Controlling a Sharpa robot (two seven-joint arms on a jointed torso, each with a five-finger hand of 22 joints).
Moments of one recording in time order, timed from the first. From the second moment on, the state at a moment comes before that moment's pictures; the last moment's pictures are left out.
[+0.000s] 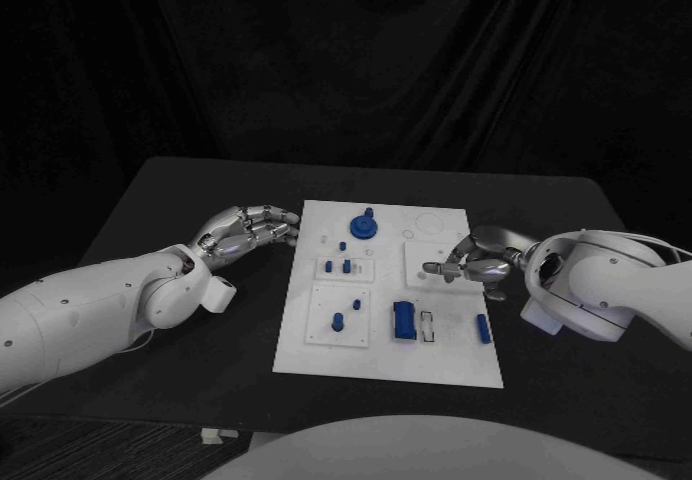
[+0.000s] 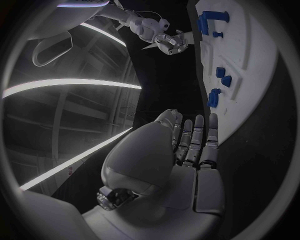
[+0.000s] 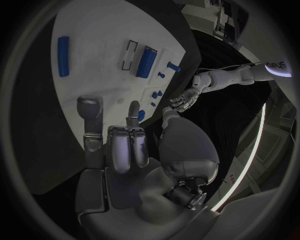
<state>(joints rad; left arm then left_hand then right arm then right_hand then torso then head) 1.12 -0.81 -0.22 1.23 -0.26 0.13 0.60 1.63 0.17 0.02 0.15 0.50 0.54 0.14 0.48 0.22 0.21 0.19 0.80 0.31 0.35 0.18 0.66 0.36 0.16 0.42 0.28 0.21 1.12 1.28 -1.14 -0.25 1.89 -1.02 -0.26 -0.43 0.96 -0.03 -0.07 0.27 0.37 0.92 0.03 0.42 0.95 1.47 -0.04 1.57 1.31 1.46 -0.10 1.55 1.31 0.12 1.46 0.01 0.70 1.31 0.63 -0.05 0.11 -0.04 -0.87</state>
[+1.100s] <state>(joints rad) 1.12 -0.80 -0.22 1.22 -0.26 0.13 0.59 1.63 0.17 0.02 0.15 0.50 0.54 0.14 0.48 0.22 0.21 0.19 0.80 0.31 0.35 0.18 0.66 0.36 0.16 0.42 0.28 0.21 1.12 1.24 -1.25 -0.25 1.91 -1.23 -0.17 -0.50 1.20 -0.06 -0.03 0.25 0.35 0.77 0.07 0.56 0.84 1.46 -0.01 1.57 1.31 1.47 -0.06 1.57 1.31 0.01 1.47 0.05 1.57 1.31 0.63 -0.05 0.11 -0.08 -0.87</state>
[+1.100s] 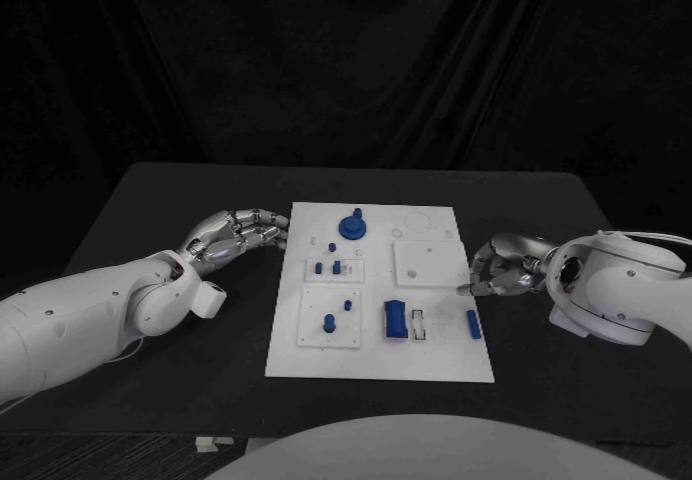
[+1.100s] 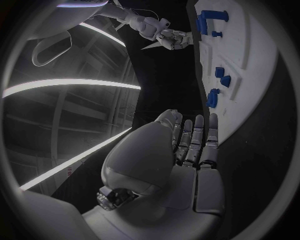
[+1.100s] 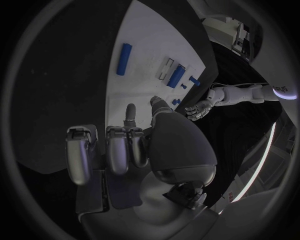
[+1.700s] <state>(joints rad) 1.11 -0.81 -0.22 1.22 -0.26 0.15 0.58 1.63 0.17 0.03 0.15 0.50 0.54 0.14 0.48 0.22 0.21 0.19 0.80 0.31 0.35 0.18 0.66 0.36 0.16 0.42 0.28 0.21 1.13 1.18 -1.22 -0.25 1.91 -1.32 -0.08 -0.61 1.15 -0.05 0.00 0.28 0.35 0.89 0.07 0.43 0.74 1.47 0.00 1.57 1.31 1.47 -0.06 1.57 1.31 0.01 1.47 0.05 1.57 1.31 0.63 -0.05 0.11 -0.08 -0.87</state>
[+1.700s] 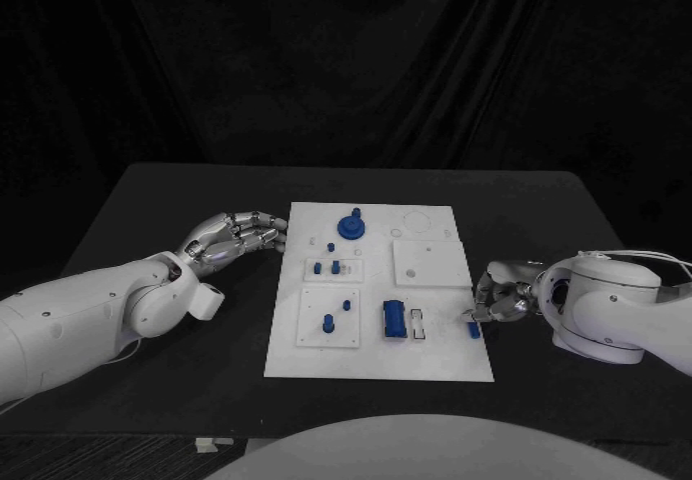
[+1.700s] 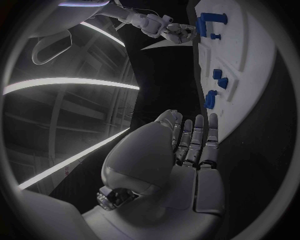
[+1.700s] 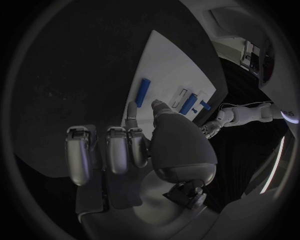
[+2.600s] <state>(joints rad) 1.11 -0.81 -0.22 1.22 -0.26 0.16 0.57 1.63 0.17 0.03 0.15 0.50 0.54 0.14 0.48 0.22 0.21 0.19 0.79 0.30 0.35 0.18 0.66 0.36 0.16 0.42 0.28 0.21 1.13 1.16 -1.17 -0.25 1.89 -1.35 -0.07 -0.61 1.20 -0.05 0.12 0.21 0.68 0.93 0.07 0.31 0.66 1.47 0.01 1.57 1.31 1.47 -0.06 1.57 1.31 0.01 1.46 0.05 1.57 1.31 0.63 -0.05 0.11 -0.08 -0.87</state>
